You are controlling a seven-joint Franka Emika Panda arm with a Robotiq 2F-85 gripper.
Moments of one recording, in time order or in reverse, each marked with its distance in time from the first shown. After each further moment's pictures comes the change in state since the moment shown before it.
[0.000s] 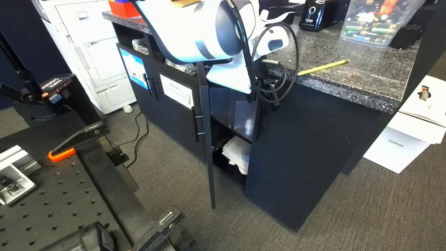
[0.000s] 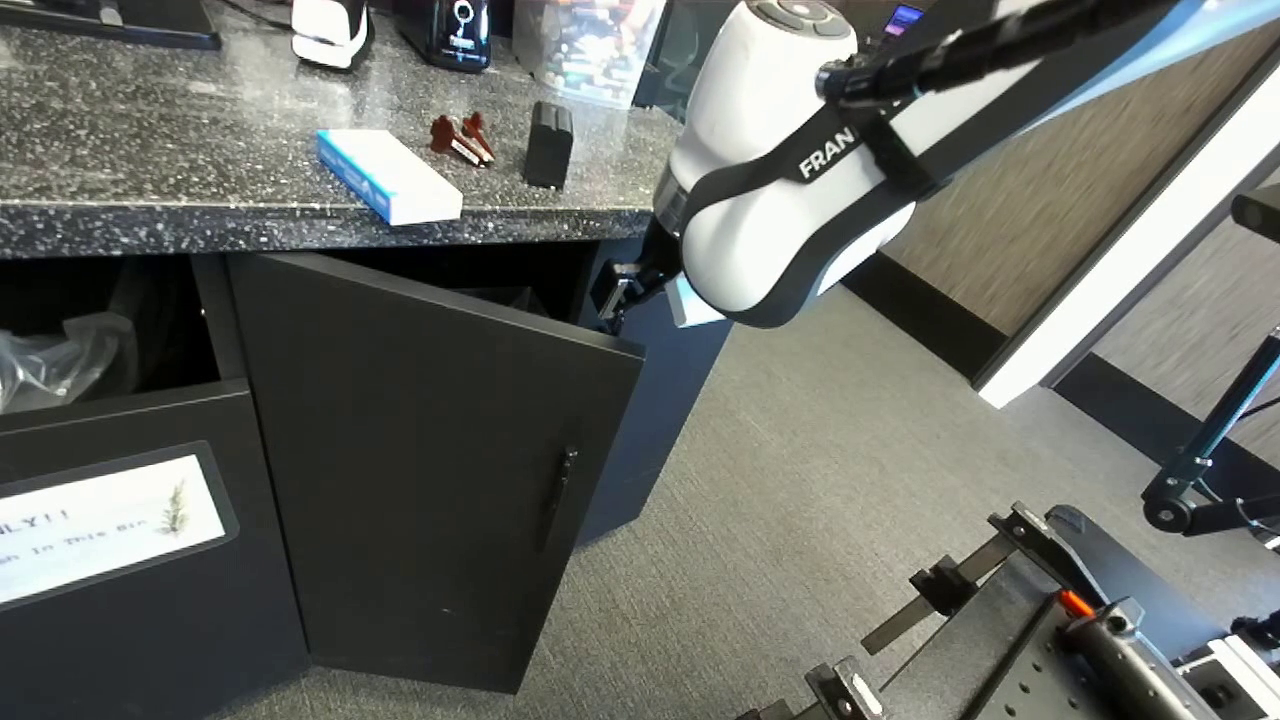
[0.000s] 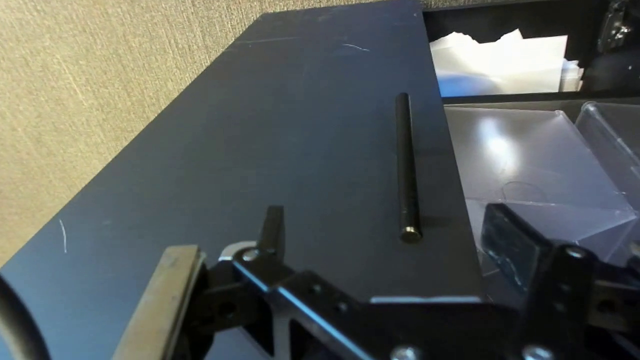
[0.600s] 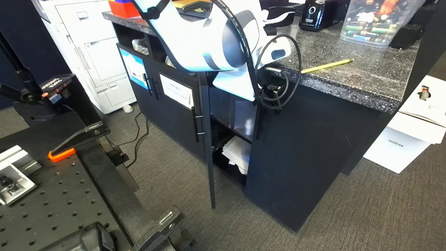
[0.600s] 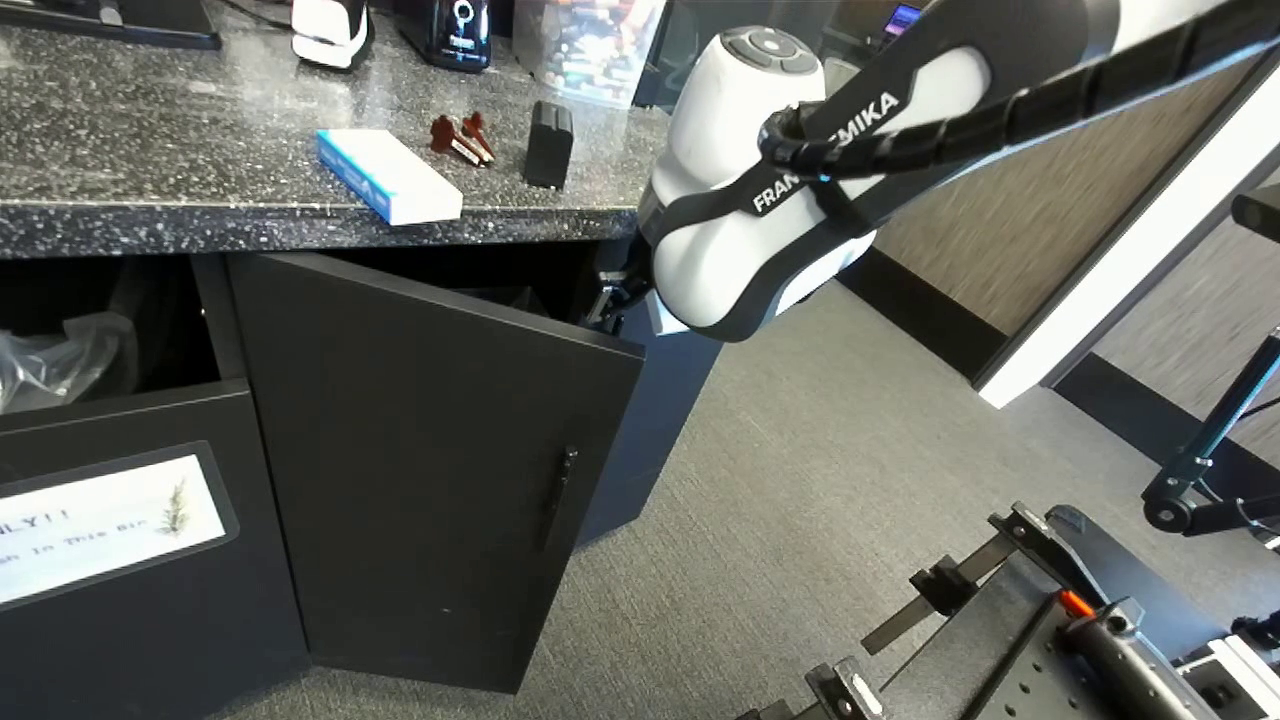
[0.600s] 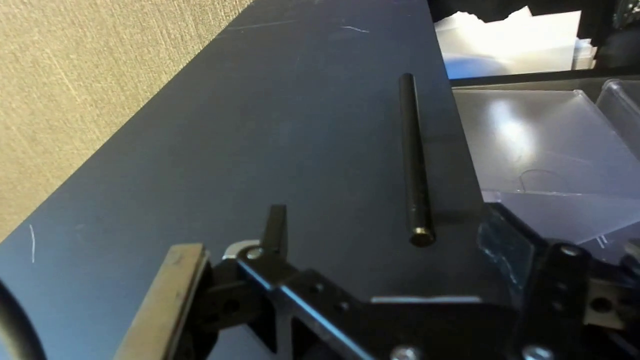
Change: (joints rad) arm -0.007 0.101 -0.006 0.123 0.043 0.000 0.001
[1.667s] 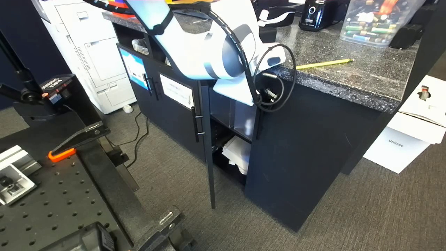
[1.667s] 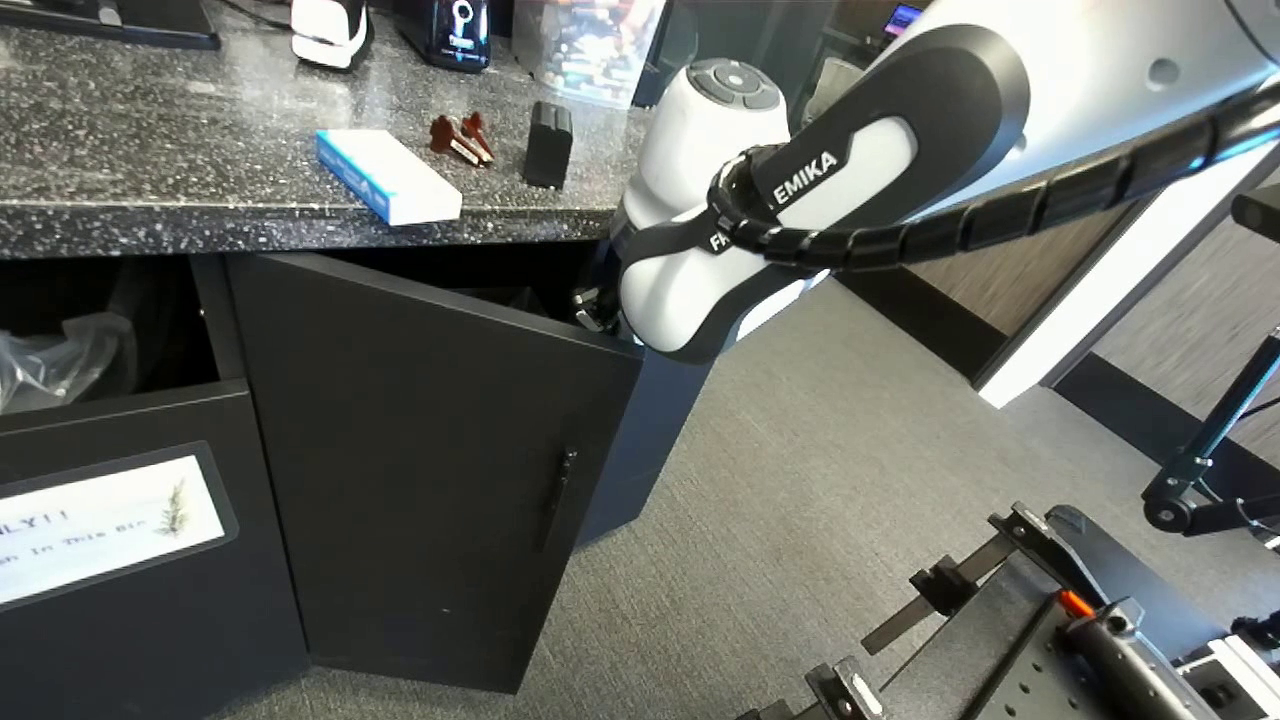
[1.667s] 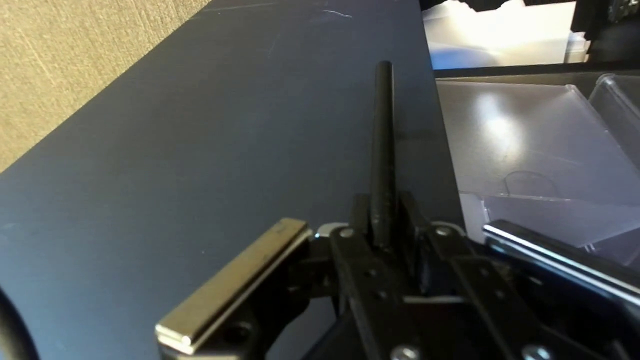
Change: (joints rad) arm 0.007 0.099 0.004 0.120 0.019 0.007 -0.017
